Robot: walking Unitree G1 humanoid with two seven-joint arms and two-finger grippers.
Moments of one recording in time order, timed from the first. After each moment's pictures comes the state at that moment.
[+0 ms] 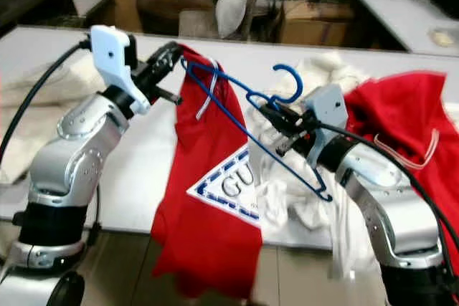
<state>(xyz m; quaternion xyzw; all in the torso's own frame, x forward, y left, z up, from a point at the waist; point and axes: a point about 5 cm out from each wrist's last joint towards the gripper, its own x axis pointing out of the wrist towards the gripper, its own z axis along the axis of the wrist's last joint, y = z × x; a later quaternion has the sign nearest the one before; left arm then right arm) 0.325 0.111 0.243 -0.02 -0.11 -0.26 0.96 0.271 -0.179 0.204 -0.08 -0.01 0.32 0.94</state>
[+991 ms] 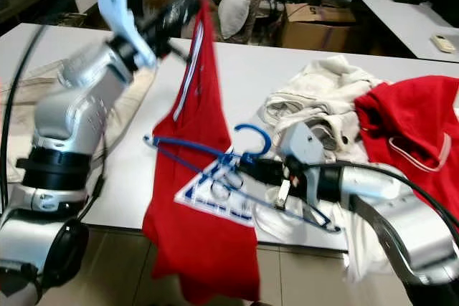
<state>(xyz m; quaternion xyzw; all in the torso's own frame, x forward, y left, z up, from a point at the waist) 0.348 0.094 0.312 -0.02 -0.20 -0.38 0.90 0.248 -0.166 0.184 -0.14 0.11 0.51 0.85</state>
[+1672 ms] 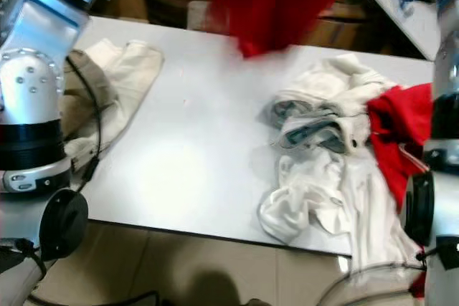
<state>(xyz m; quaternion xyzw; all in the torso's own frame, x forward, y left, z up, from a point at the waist) 0.322 0.120 0.381 -0.15 -0.32 -0.40 0.84 0.356 -0.243 0.368 -0.25 -0.26 0.15 0.92</state>
